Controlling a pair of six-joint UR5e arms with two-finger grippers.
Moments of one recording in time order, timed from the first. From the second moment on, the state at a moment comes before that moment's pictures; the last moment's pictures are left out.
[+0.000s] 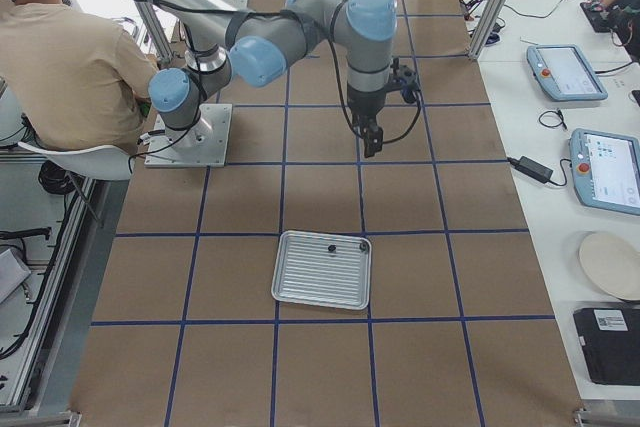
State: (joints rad) left arm -1.57 -1.56 -1.59 -1.55 1.60 -0.02; right arm 0.81 -1.40 1.43 -1.68 -1.58 -0.98
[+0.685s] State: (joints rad) left arm -1.57 -1.56 -1.59 -1.55 1.60 -0.02; right arm 0.69 -1.10 1.58 -1.98 -1.60 -1.27
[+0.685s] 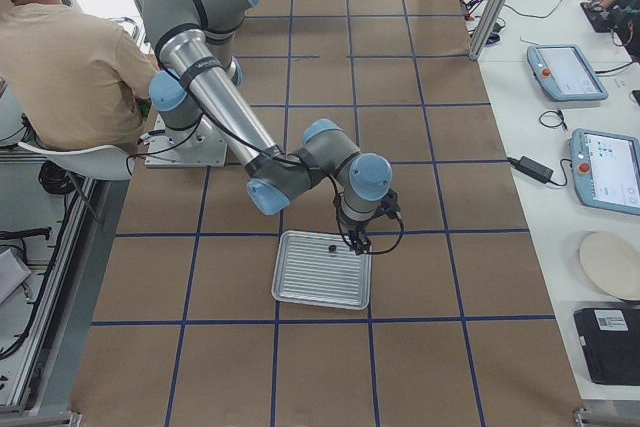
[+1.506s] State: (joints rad) left arm -1.57 -1.56 -1.59 -1.55 1.60 -0.02; right arm 0.68 -1.07 1.74 -2.20 -1.66 -1.40
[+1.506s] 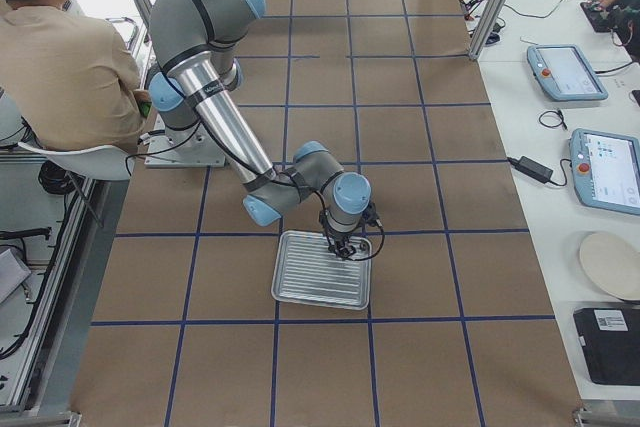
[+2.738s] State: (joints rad) left arm -1.57 -1.56 -1.59 -1.55 1.60 -0.02; right arm 0.90 -1.36 1.76 -1.85 -1.62 -0.82
